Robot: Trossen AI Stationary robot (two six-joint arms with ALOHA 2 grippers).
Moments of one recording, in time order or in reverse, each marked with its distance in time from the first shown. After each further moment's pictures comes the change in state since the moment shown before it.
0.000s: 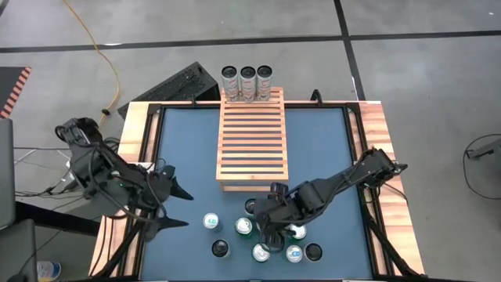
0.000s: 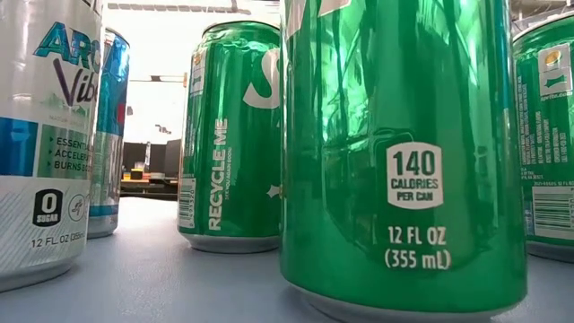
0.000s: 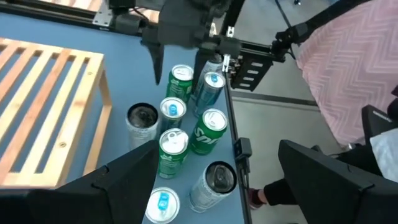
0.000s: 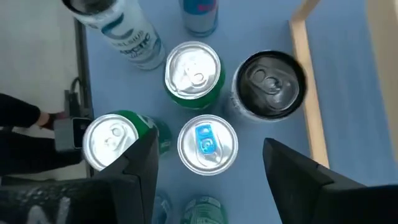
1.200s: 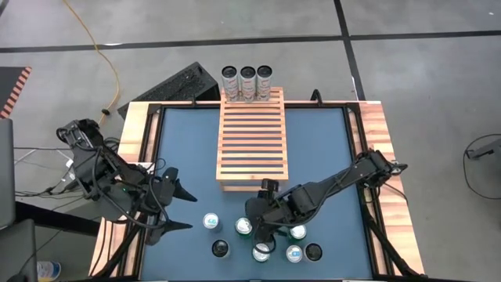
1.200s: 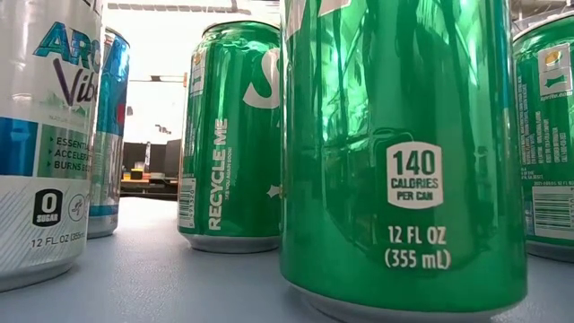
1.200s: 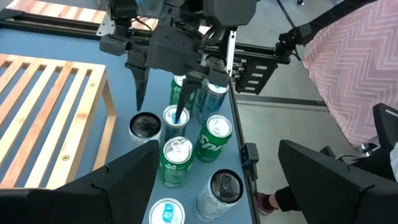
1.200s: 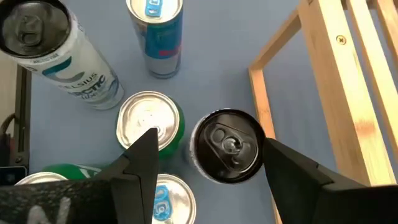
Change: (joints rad) left arm -0.009 0.029 0.000 0.036 -0.034 0.054; right arm -0.014 0.033 -0.053 0.145 0.196 -0.110
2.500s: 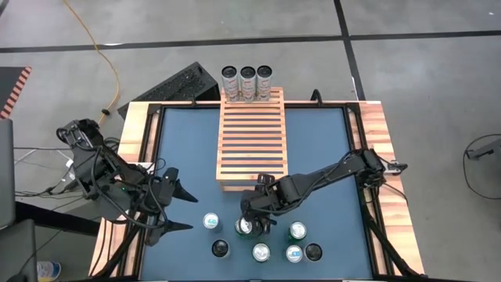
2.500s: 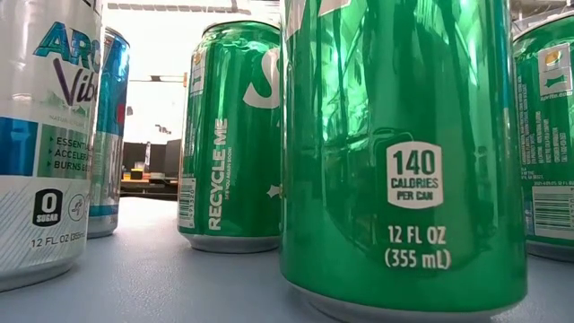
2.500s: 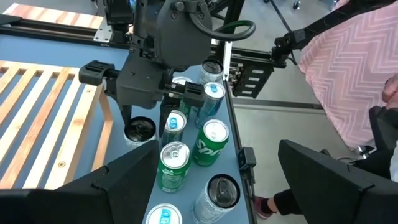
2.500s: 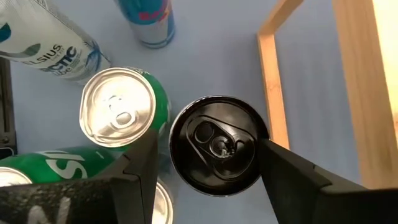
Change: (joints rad) left arm 0.000 0.000 0.000 0.025 0.000 0.015; right arm -0.090 0.050 0.000 -0.046 -0.176 -0.029
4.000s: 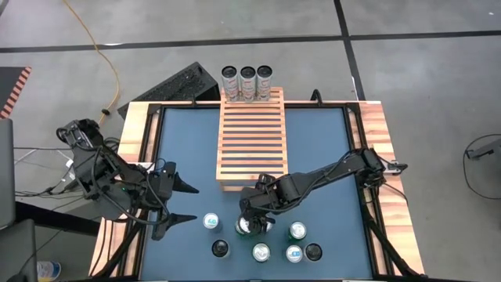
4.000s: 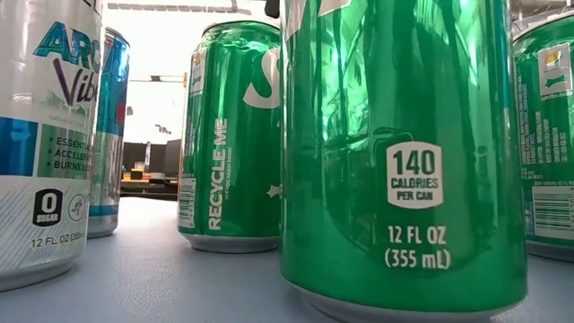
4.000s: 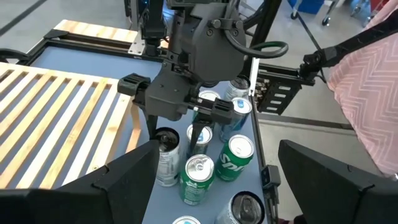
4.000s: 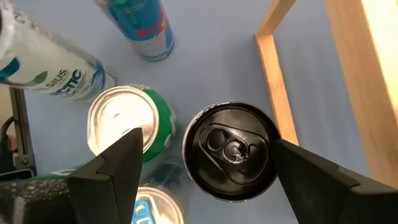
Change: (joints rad) left arm 0.004 0.000 0.000 -0.007 -0.132 -0.008; right arm -0.013 -0.003 0.000 0.025 -0.006 0.090
